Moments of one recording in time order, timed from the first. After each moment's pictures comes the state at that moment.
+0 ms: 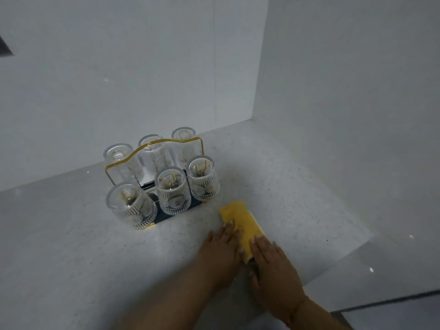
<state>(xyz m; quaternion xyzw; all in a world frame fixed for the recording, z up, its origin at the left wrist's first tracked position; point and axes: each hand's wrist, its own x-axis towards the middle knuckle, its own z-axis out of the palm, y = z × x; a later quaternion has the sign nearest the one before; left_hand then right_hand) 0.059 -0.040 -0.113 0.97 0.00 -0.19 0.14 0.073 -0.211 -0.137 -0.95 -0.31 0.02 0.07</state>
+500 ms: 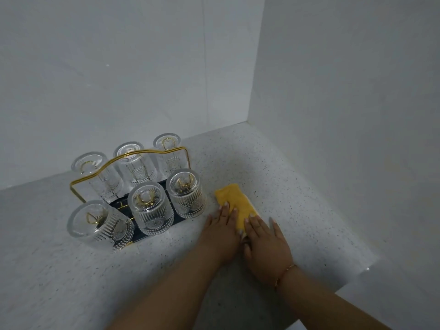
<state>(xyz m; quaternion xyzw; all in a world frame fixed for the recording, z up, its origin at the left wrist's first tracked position) 0.163 -0.044 -0.119 0.97 0.04 -0.19 0.13 0.175 -0.188 -0.129 -0.96 -0.26 0.05 0.04</state>
